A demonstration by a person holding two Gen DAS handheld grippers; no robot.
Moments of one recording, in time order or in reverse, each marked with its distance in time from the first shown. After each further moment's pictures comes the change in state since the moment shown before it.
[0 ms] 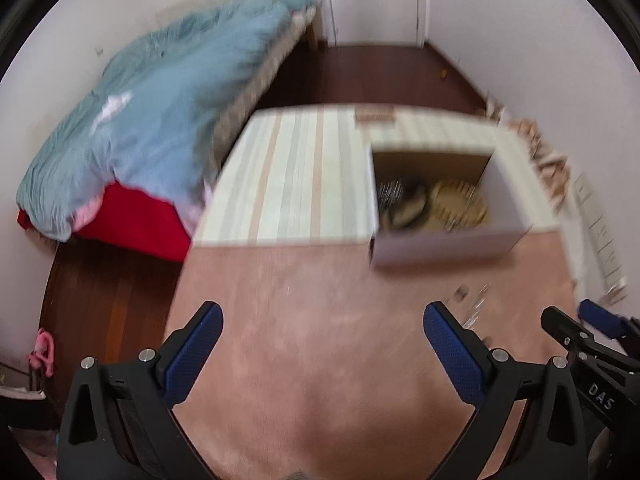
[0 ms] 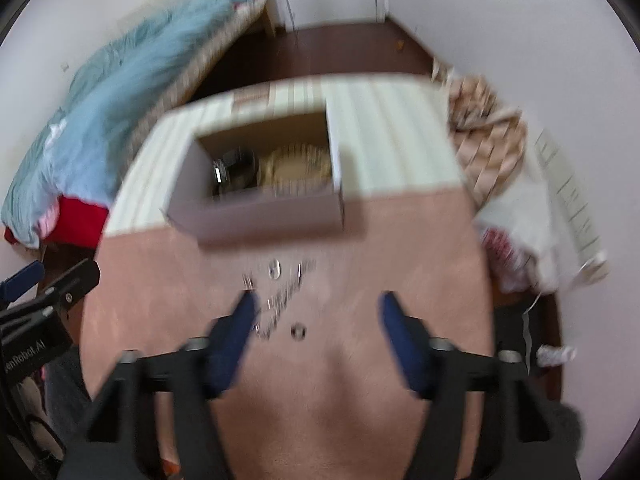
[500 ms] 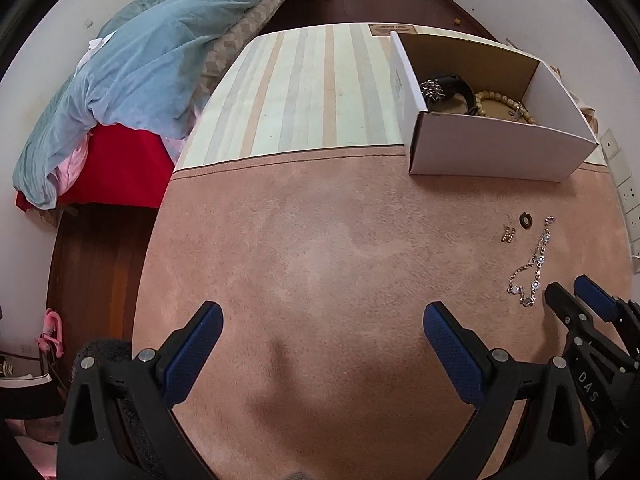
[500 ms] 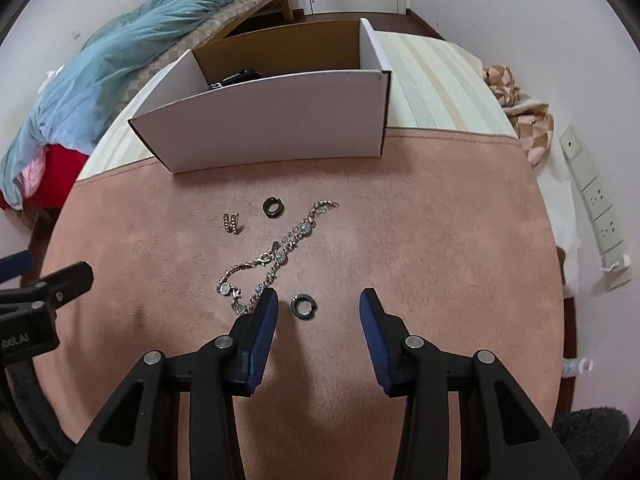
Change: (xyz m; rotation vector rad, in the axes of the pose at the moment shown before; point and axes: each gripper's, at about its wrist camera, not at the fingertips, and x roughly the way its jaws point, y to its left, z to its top) left arm 0.064 0.007 -0.035 0.013 0.148 0.030; right arm 0.075 0.019 -0.043 -0.098 -0.008 -0.021
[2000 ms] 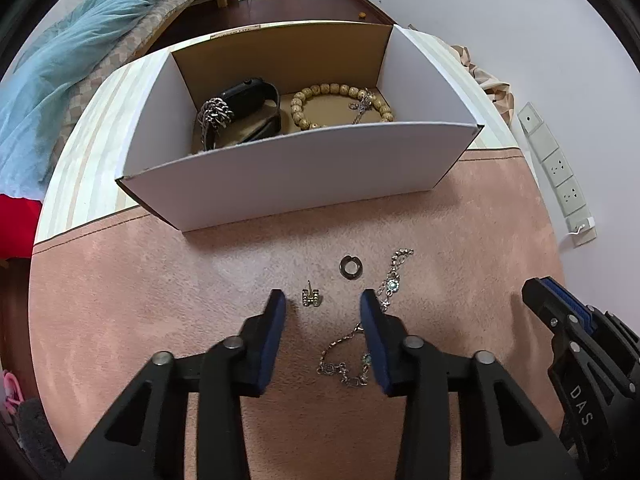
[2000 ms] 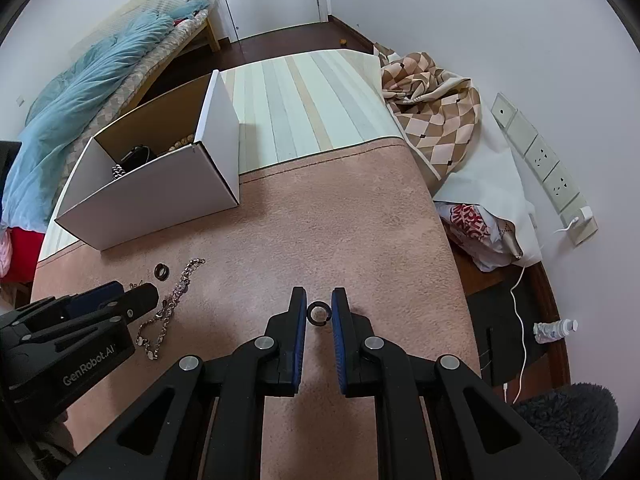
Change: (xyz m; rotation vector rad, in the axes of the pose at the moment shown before) left arm 0.024 -0.116 0.034 0.157 -0.012 -0.284; right arm -0.022 -0.086 0.015 0.232 -0.053 -0.105
